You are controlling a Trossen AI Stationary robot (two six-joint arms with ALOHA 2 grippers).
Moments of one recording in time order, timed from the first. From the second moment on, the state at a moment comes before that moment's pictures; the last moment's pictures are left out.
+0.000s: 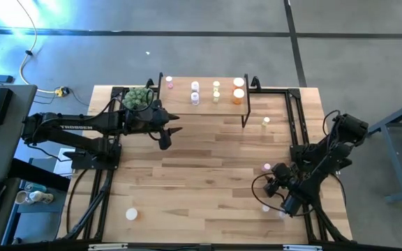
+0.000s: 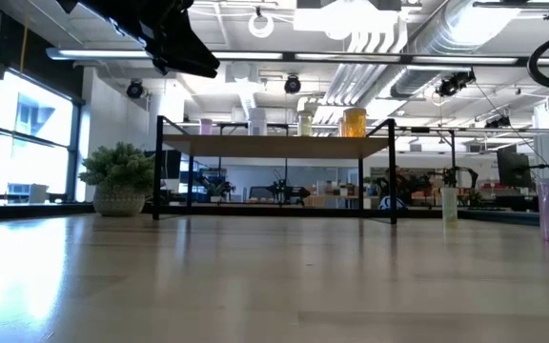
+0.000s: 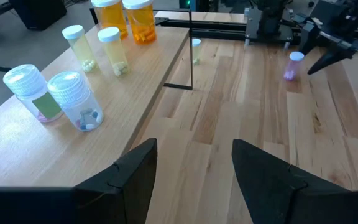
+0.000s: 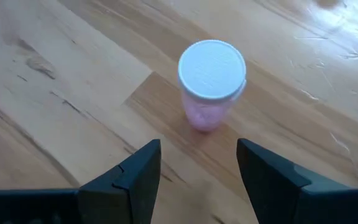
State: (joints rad) left arm 0.25 1.06 0.77 -0.18 -0.19 0.00; right arm 1.02 1.51 0.59 -0.84 0.65 1.98
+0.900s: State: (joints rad) left arm 0.25 1.06 0.77 -0.17 -0.19 0.00; right arm 1.01 1.51 0.45 -0.67 0.81 1.96
